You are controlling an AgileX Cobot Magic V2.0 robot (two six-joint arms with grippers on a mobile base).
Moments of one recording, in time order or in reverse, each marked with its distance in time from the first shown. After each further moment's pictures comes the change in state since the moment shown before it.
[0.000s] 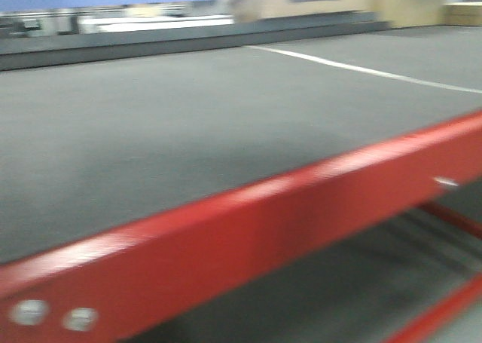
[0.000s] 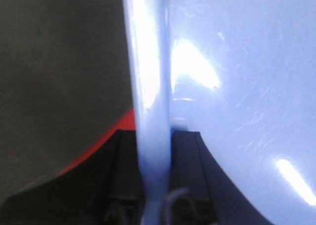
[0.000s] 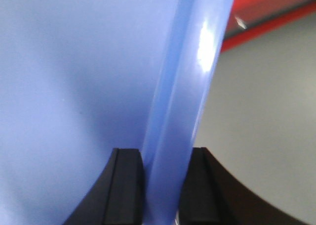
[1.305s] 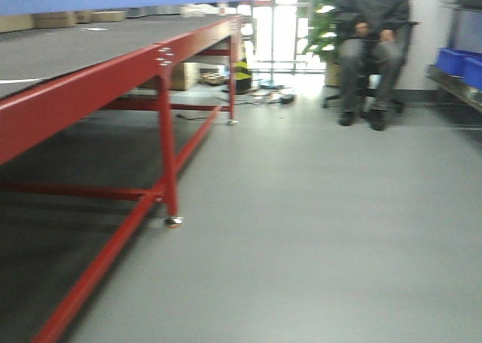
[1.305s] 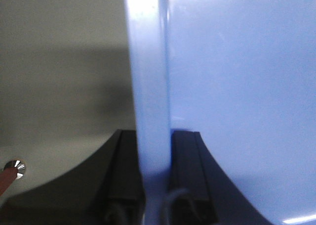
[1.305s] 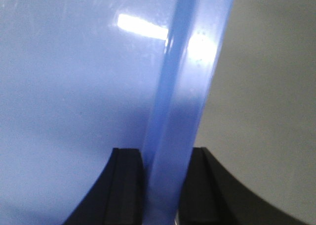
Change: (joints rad) left arm 0.000 0.003 0.001 -0.006 0.000 0.000; right arm 0.000 0.000 0.000 -0.002 0.006 -0.001
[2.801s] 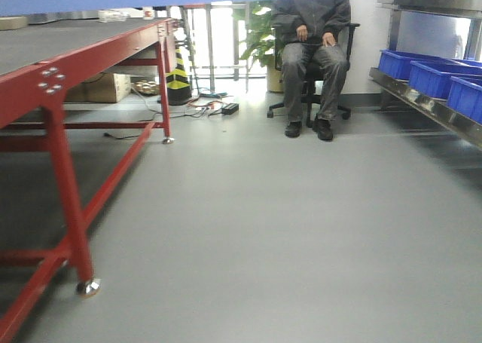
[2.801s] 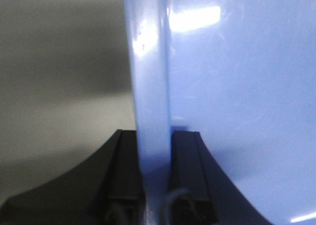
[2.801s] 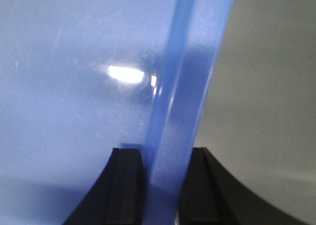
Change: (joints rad) left arm 0.000 0.000 0.000 -0.010 0.004 0.000; right arm 0.000 0.000 0.000 0.000 0.002 0.000
